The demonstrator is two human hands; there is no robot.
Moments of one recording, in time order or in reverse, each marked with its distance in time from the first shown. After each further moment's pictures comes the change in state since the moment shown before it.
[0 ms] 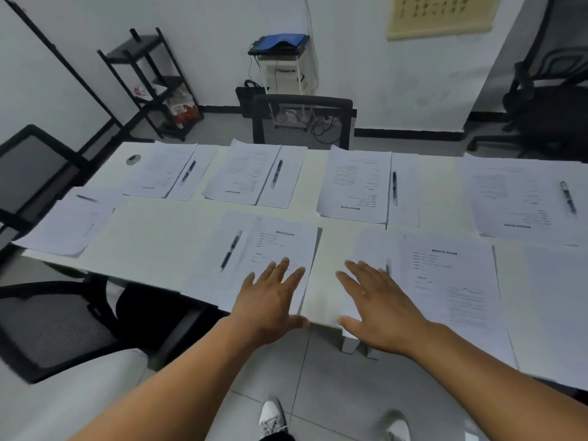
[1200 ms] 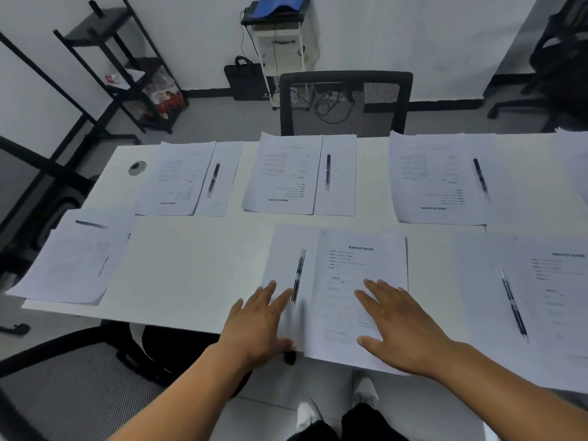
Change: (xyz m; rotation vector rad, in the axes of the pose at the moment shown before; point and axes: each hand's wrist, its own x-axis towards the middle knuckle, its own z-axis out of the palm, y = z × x) left_hand 0.057 -0.275 0.020 -0.066 -0.183 0.015; right_hand 0.172 -0.135 0.051 0.045 -0.163 0.165
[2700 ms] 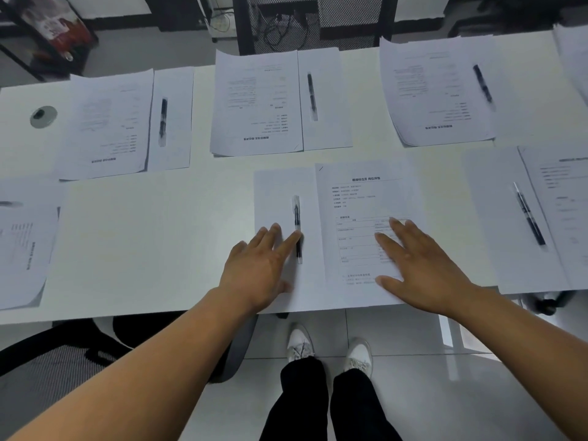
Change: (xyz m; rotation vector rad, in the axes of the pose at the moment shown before) left_hand 0.079 -0.062 0.037 0.220 0.203 0.344; right_hand 0.029 -0.001 0.067 0.017 0.081 0.279
